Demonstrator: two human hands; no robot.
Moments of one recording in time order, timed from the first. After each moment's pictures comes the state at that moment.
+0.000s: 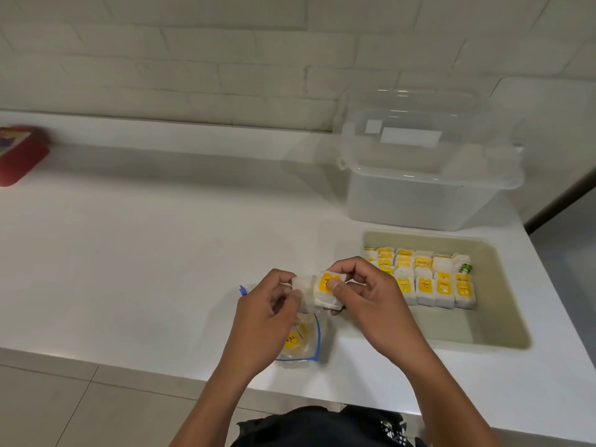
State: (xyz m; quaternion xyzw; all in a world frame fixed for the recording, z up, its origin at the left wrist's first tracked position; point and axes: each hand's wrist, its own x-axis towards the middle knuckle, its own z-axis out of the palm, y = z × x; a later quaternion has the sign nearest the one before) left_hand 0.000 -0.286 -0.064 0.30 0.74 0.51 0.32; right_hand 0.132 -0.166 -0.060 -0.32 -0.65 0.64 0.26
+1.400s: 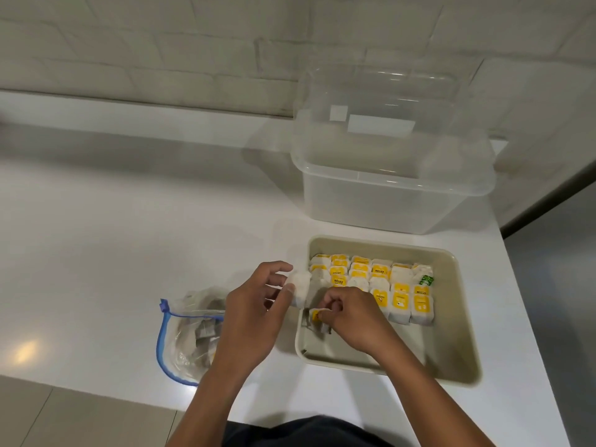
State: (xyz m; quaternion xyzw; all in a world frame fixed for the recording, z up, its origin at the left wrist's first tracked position) left_hand 0.054 -0.189 -0.089 0.29 0.76 0.51 0.27; right_hand 0.181 -0.058 -0.141 -0.41 -0.80 0.43 -0.01
